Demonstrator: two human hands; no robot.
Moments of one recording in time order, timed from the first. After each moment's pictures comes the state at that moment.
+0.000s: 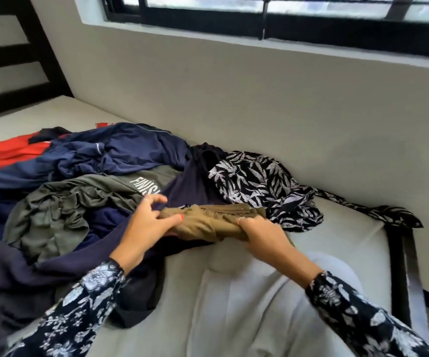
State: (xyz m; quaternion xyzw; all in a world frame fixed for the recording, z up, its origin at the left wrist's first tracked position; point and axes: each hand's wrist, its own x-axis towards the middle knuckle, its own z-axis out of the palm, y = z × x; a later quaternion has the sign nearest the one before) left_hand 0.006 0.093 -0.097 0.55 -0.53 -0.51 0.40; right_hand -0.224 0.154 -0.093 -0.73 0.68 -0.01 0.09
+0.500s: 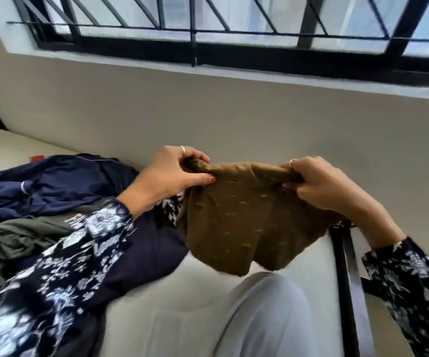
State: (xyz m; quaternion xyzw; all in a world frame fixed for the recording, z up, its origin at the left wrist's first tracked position) left_hand -0.151 0.064 0.034 0.35 -0.80 -0.39 0.30; right_hand -0.394 0.190 0.045 -0.63 0.76 -0.15 0.05
